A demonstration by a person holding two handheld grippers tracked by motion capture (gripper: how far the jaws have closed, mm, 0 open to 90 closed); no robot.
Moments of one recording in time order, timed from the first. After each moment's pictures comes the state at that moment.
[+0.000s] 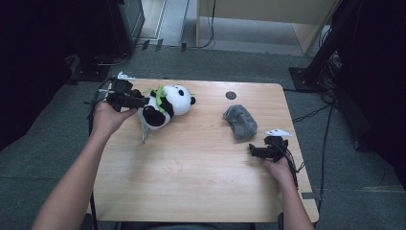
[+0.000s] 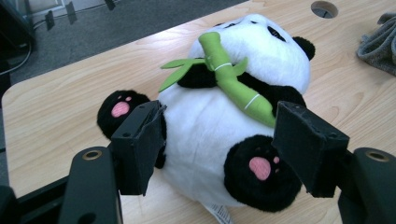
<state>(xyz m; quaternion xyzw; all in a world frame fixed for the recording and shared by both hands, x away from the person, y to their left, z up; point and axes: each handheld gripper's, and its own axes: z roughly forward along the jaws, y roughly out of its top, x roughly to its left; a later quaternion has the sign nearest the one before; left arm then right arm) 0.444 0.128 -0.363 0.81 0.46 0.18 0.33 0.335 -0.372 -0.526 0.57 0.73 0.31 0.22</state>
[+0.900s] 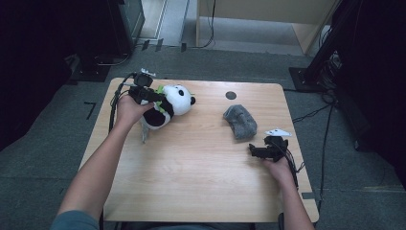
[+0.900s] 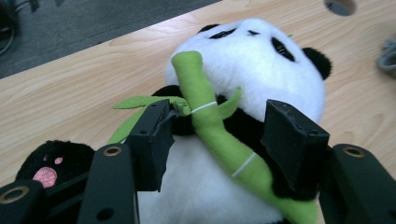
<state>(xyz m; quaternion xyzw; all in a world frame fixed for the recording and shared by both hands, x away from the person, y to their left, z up) 0.490 0.081 -0.390 0.81 0.47 0.17 0.30 0.335 -0.372 -0.525 0.57 0.73 0.31 0.22</state>
